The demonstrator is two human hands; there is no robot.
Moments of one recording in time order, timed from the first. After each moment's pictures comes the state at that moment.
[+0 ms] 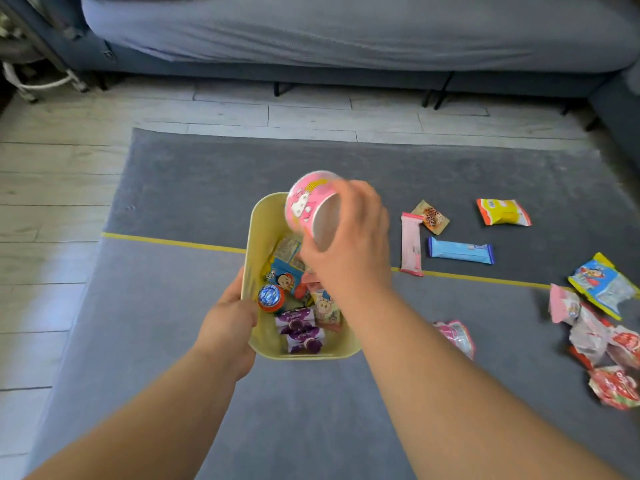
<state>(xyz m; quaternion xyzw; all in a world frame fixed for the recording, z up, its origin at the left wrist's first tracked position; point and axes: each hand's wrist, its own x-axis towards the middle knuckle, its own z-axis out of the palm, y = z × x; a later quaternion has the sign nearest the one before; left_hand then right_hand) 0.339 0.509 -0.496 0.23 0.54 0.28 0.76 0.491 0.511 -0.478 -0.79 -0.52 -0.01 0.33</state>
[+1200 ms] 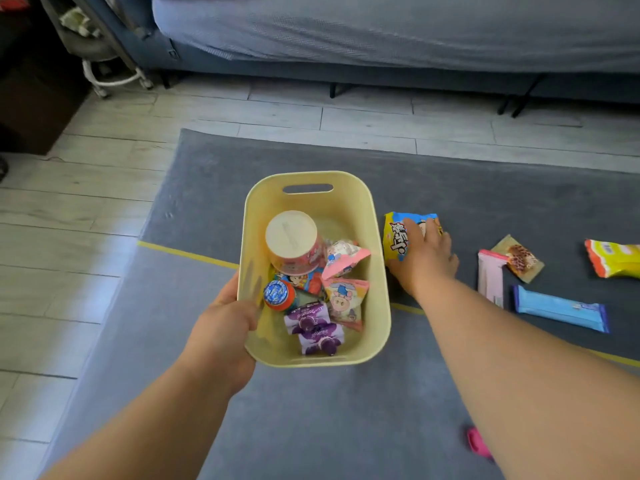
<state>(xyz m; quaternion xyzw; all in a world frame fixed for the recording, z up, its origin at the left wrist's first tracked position) 0.325 0.584 -0.523 0.20 0.58 0.33 0.72 0.589 0.613 -0.615 -0.87 -0.45 0.20 0.04</state>
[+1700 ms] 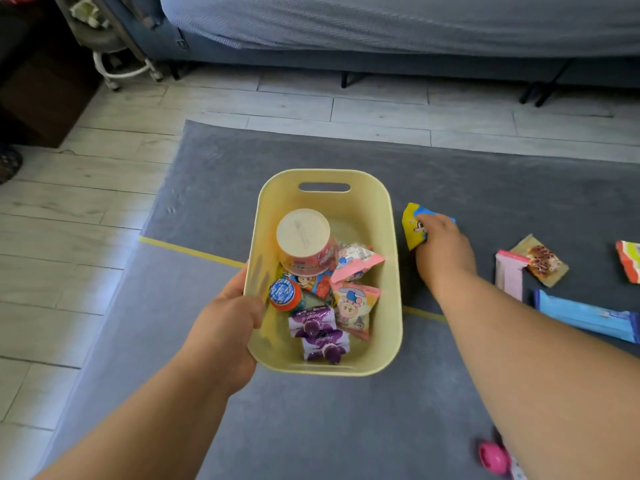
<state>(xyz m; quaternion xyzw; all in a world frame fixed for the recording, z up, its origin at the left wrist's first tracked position) 0.331 0.594 -0.527 0.23 0.59 0.29 0.72 0.611 0.628 -0.629 -0.86 -0.45 0.18 0.13</state>
